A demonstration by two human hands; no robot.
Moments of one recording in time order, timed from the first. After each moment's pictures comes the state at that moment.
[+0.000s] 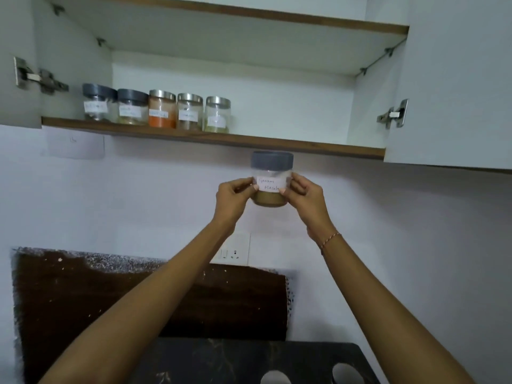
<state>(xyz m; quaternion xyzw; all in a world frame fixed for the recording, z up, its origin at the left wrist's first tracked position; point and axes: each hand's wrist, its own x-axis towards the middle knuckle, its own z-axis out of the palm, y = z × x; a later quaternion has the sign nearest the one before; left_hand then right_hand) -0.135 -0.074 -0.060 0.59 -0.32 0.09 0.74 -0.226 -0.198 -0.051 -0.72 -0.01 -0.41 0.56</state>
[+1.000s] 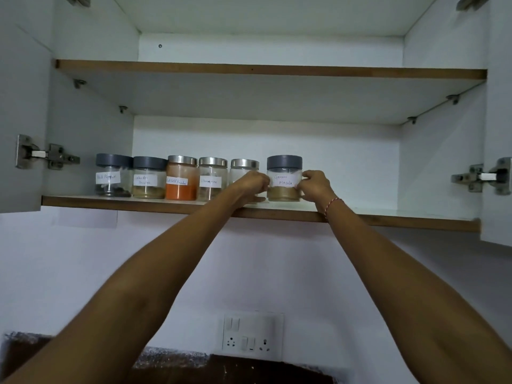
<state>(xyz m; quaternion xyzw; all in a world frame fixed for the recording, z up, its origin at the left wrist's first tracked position) 0.043 -0.102 0.133 0.71 -0.36 -0.04 0.60 -0.030 -0.236 0.128 -0.79 0.11 -0.41 0.44</state>
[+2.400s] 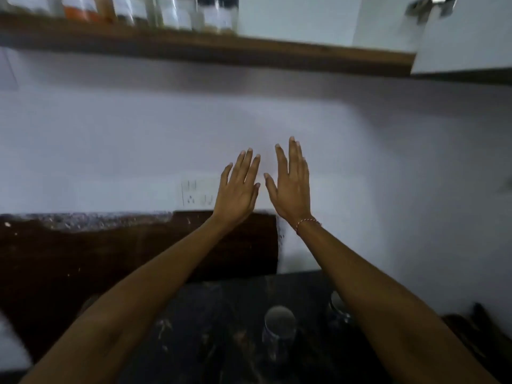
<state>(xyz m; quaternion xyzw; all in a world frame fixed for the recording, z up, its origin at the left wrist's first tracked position) -0.053 -0.131 -0.195 0.78 -0.48 0.32 0.24 -0.132 -0.238 -0.181 -0.86 0.15 -0.49 0.01</state>
